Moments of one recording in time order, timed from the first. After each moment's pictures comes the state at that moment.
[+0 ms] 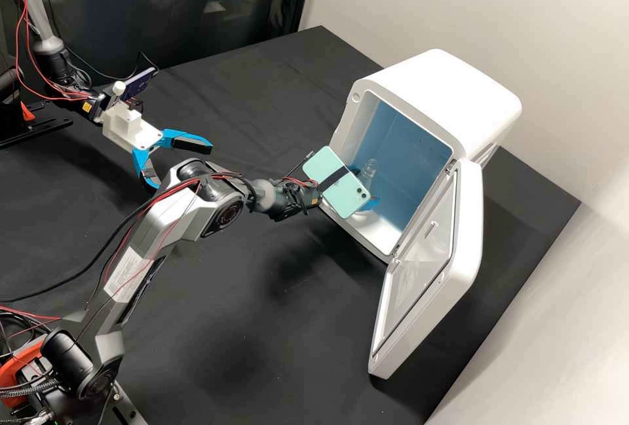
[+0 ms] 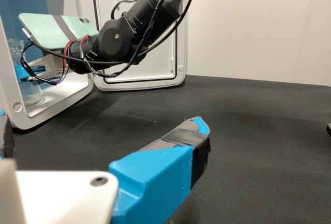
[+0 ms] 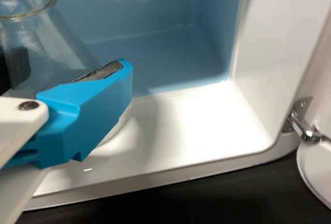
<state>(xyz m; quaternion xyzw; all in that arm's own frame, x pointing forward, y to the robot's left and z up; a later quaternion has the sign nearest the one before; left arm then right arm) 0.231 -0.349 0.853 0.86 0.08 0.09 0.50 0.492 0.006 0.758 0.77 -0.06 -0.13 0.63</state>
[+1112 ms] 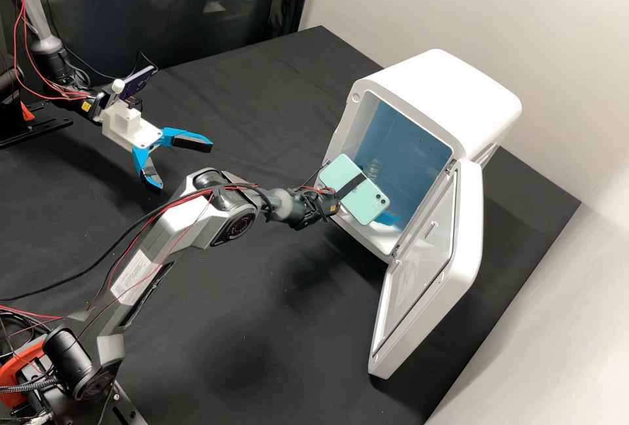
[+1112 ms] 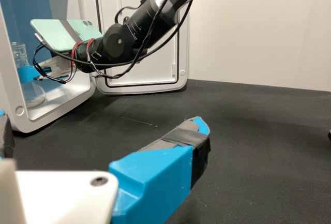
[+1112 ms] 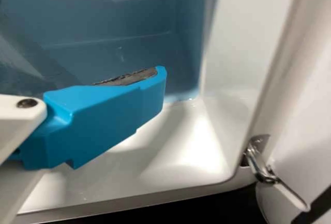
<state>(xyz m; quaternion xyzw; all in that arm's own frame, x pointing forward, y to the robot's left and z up) 0.232 -0.353 0.853 0.85 0.07 0.10 0.51 0.512 -0.025 0.786 0.75 -0.06 -0.13 0.65</state>
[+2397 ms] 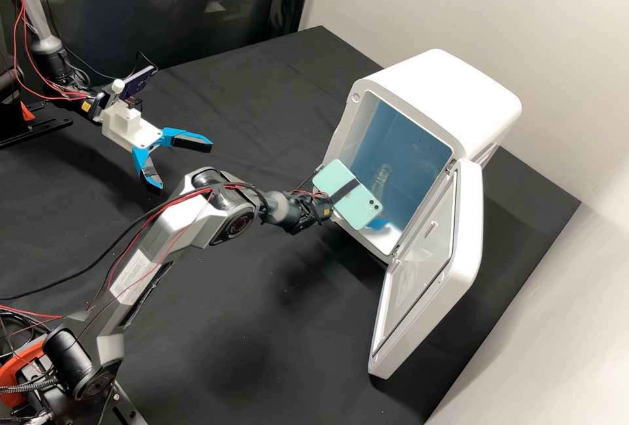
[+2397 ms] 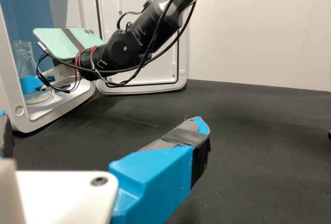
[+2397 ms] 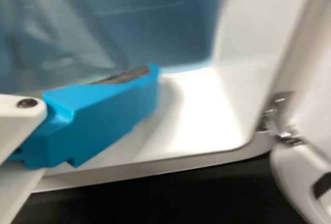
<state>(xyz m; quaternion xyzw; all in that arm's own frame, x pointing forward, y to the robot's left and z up) 0.232 -0.352 0.853 0.85 0.07 0.10 0.51 0.498 -0.019 0.769 0.76 -0.04 -0.15 0.63</state>
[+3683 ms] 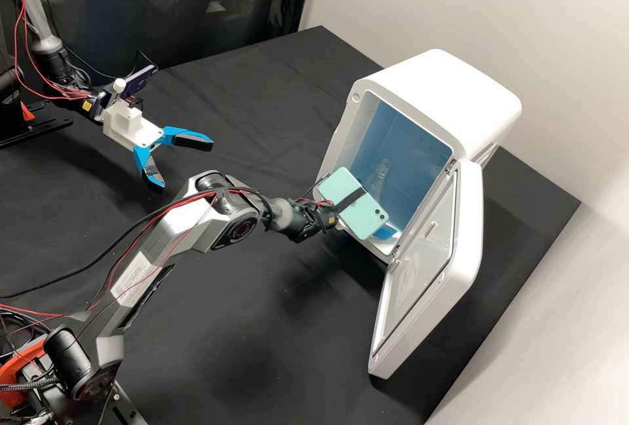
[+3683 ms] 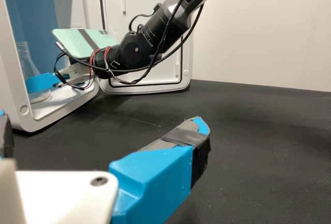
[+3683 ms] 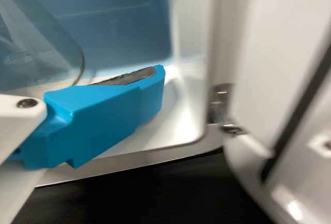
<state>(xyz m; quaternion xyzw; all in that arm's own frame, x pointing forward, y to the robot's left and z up) 0.231 -0.351 0.855 0.85 0.07 0.11 0.51 0.498 -0.052 0.789 0.76 -0.07 -0.15 0.63</state>
